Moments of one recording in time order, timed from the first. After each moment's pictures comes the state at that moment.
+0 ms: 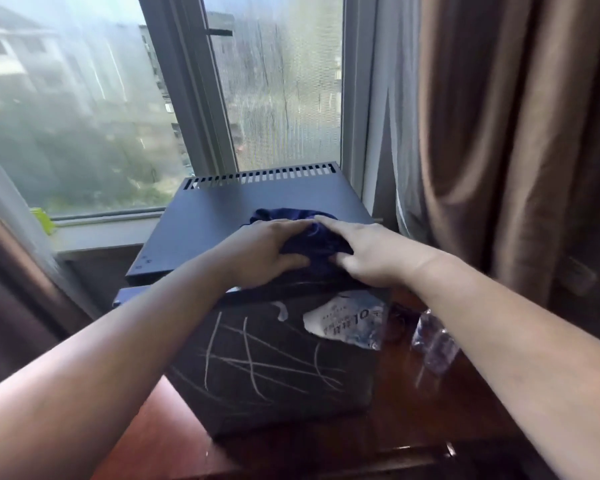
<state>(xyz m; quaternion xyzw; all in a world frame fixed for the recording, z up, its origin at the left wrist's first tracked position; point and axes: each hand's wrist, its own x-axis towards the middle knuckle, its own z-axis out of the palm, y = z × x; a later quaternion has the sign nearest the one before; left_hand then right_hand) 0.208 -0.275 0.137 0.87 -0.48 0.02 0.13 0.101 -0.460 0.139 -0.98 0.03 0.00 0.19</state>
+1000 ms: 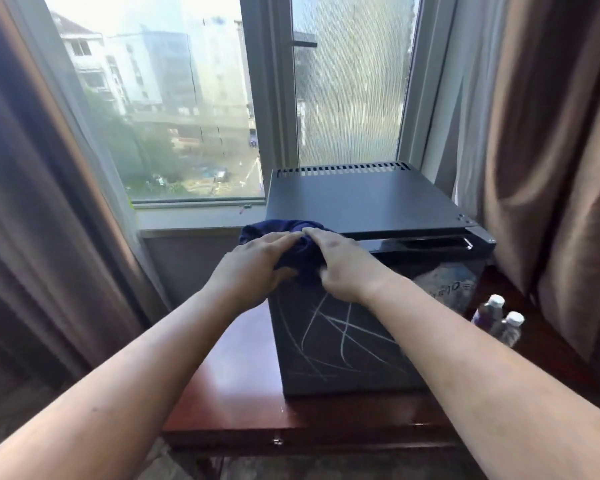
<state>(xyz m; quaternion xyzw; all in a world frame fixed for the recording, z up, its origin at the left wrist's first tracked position) 0.191 -0.062 0.111 0.92 -0.35 0.09 0.13 0.127 -0.239 0.112 -0.97 0.00 -0.08 0.22</state>
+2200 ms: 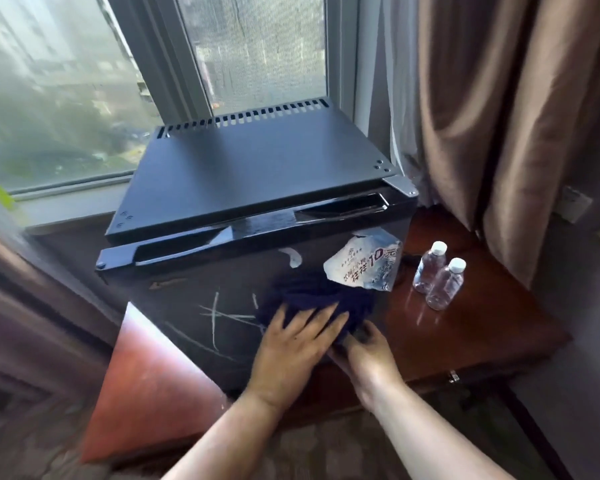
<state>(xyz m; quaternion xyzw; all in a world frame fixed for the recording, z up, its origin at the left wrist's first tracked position) 0.121 -0.229 -0.100 0.80 -0.54 0.25 0.01 0.047 -0.348 -0.115 -0.36 0.39 -0.17 0.83</state>
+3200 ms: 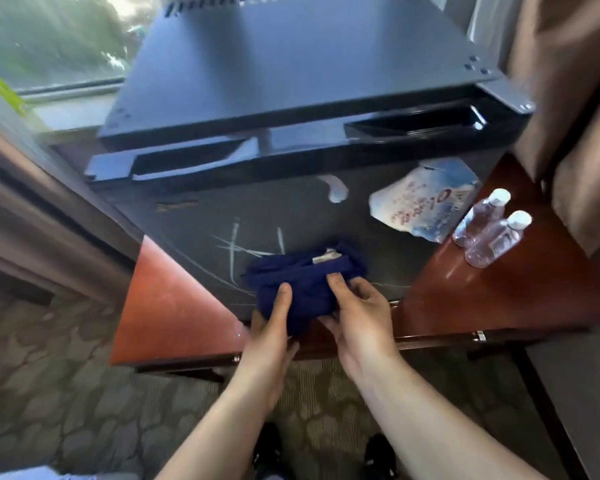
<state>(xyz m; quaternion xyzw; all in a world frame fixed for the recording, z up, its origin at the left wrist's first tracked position) 0.091 -0.184 -0.103 0.63 0.19 -0.28 0.70 0.064 -0.296 -0.104 -0.35 0.38 -0.13 0.85</state>
